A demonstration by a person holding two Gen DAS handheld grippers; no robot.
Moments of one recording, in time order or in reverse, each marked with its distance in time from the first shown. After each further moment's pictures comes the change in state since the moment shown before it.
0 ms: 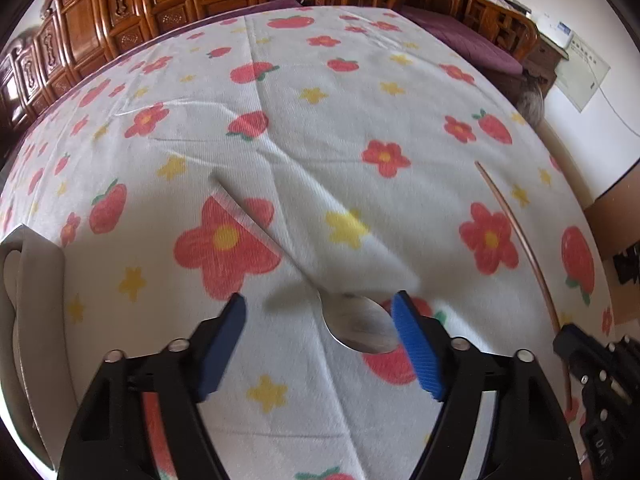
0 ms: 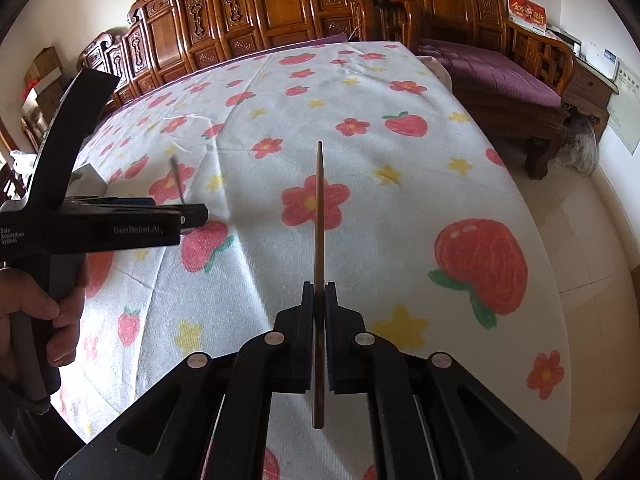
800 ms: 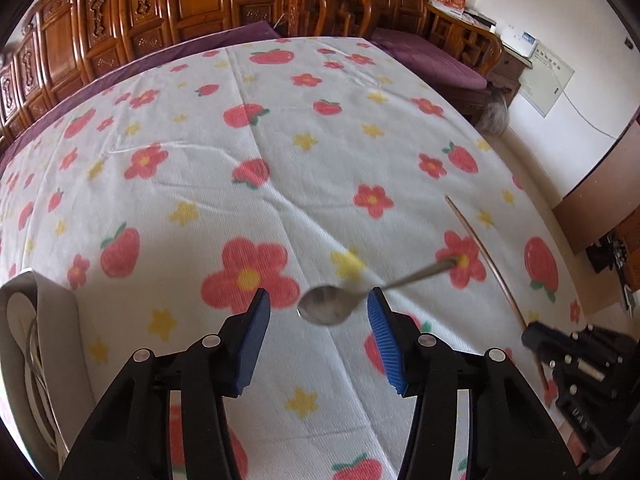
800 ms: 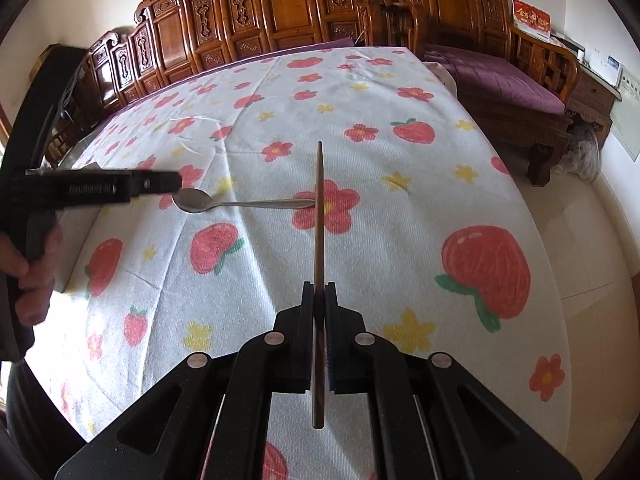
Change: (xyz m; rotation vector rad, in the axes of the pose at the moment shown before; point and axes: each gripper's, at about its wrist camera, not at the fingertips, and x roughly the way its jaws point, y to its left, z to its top) left arm -0.028 0.026 0.022 0.053 -0.072 -0.128; right arm -0.002 0.002 0.000 -0.001 -0.008 0.012
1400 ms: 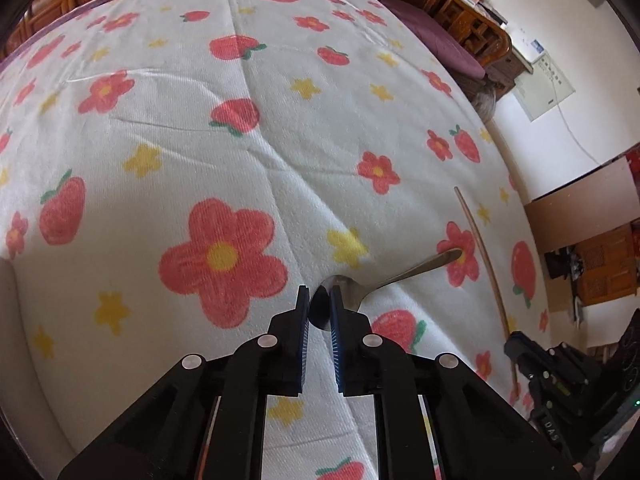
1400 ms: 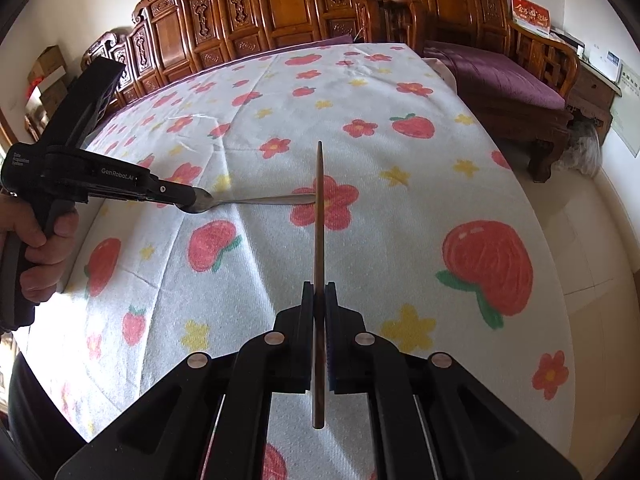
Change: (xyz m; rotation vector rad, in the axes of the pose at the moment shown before) left arm 0.038 0.024 0.002 -0.133 0.172 -0.186; right arm 0.001 -0.001 -0.001 0.007 0.003 0.004
